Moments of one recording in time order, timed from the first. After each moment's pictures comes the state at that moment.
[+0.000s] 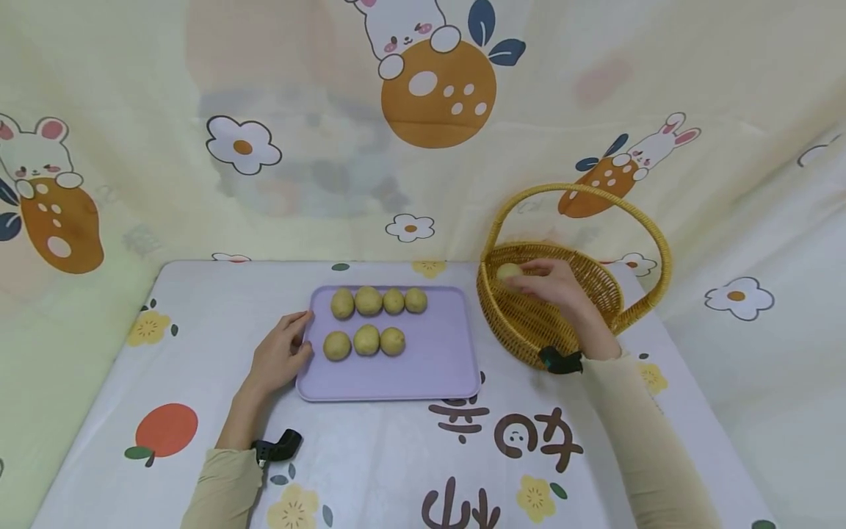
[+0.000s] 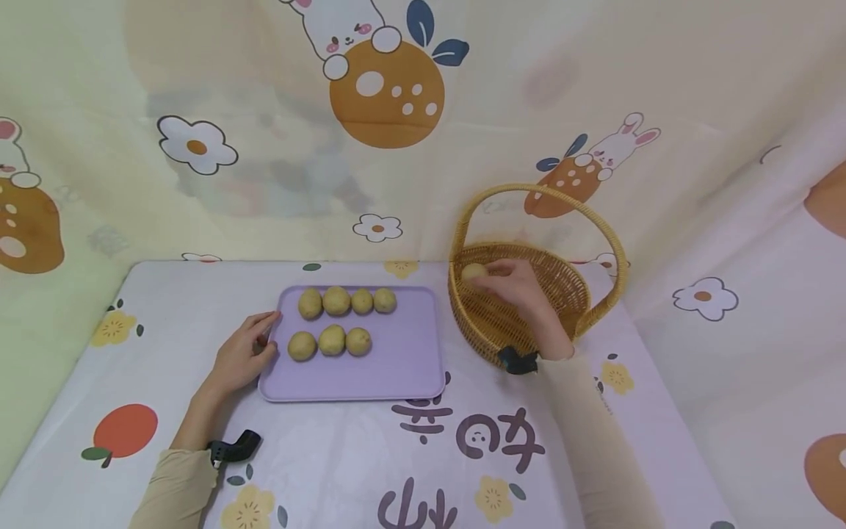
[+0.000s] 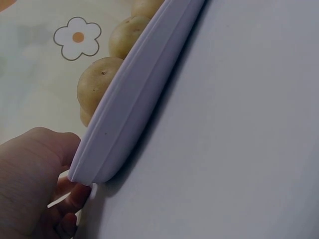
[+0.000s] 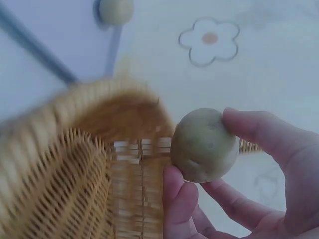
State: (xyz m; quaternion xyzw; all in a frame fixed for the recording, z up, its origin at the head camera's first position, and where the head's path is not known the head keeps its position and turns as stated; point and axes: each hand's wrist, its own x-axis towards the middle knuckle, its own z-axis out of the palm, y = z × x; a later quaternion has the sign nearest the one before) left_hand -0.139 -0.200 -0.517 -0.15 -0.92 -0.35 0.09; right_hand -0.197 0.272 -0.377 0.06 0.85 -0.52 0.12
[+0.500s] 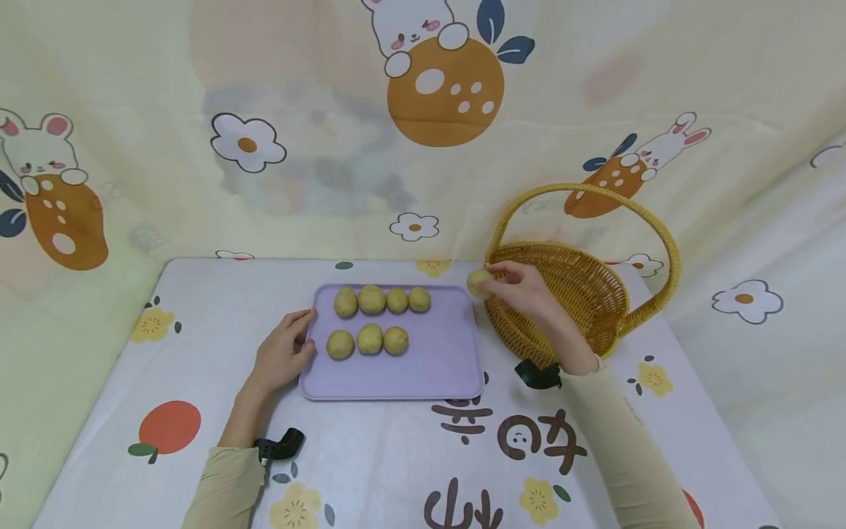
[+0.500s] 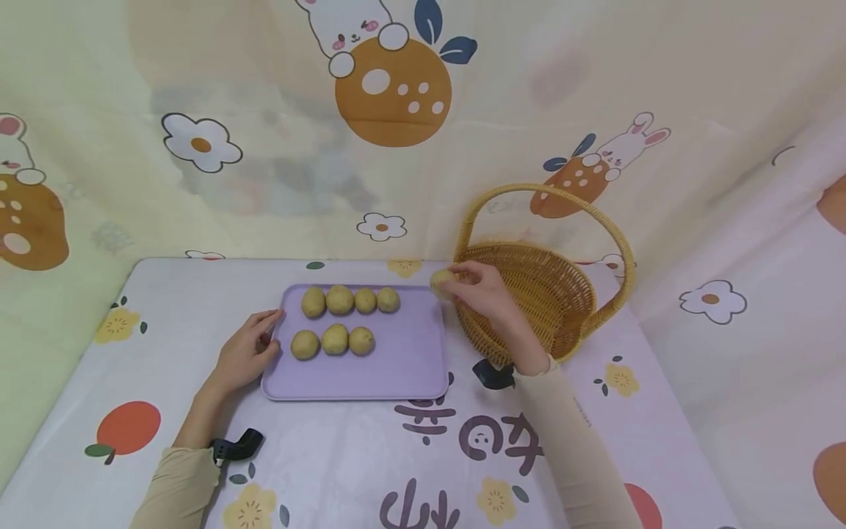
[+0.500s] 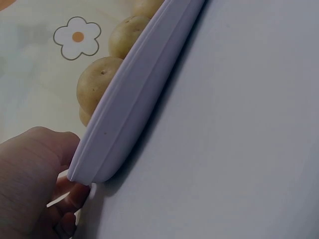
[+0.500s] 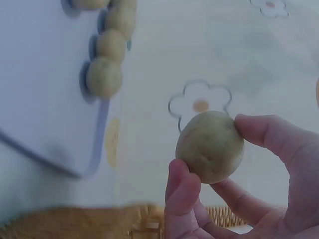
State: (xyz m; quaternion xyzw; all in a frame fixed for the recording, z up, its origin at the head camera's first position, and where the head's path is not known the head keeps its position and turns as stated) left_hand -0.140 -0.201 -0.517 -0.15 -0.92 -0.36 0.09; right_hand -0.185 0.216 -0.379 0.00 0.84 -0.53 0.12
